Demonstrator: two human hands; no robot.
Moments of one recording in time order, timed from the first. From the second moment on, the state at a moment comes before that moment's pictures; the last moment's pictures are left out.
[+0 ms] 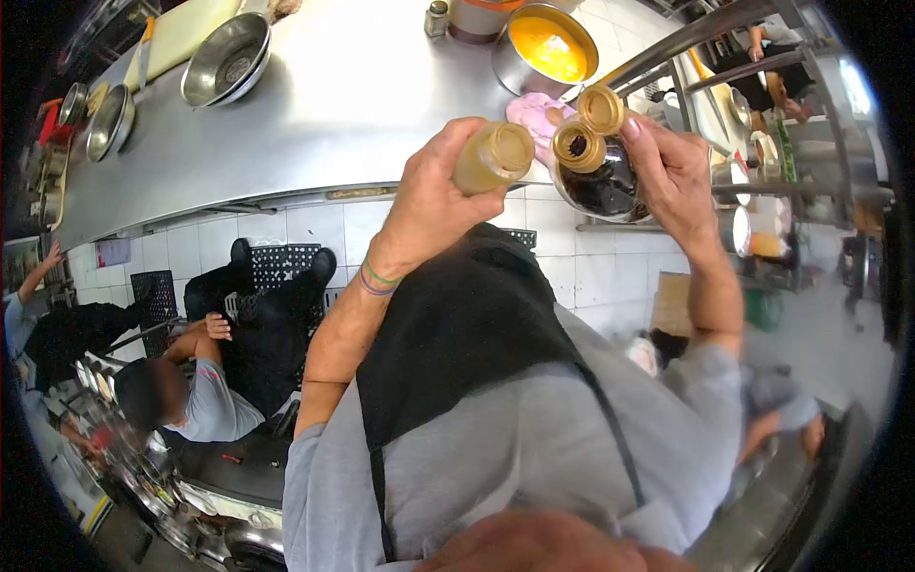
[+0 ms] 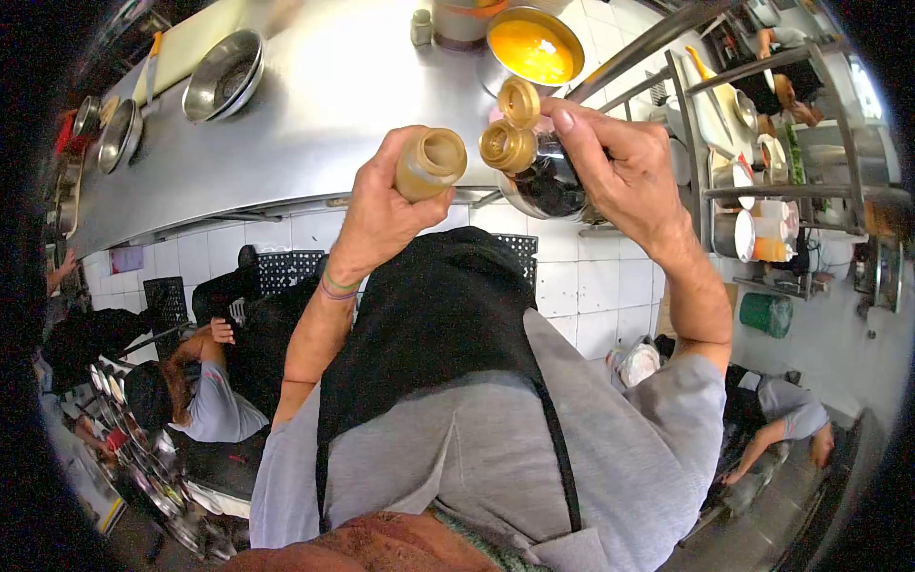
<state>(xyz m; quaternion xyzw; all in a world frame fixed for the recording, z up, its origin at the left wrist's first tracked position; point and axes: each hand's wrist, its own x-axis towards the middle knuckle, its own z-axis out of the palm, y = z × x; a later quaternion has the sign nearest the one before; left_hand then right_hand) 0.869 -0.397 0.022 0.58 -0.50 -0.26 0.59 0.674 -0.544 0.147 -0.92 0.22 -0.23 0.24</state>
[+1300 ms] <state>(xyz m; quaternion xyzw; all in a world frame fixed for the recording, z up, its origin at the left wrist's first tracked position) 0.866 -0.401 0.015 0.56 -0.53 -0.27 0.58 0.685 -0.545 0.182 -0.98 0.17 -0.09 0.10</state>
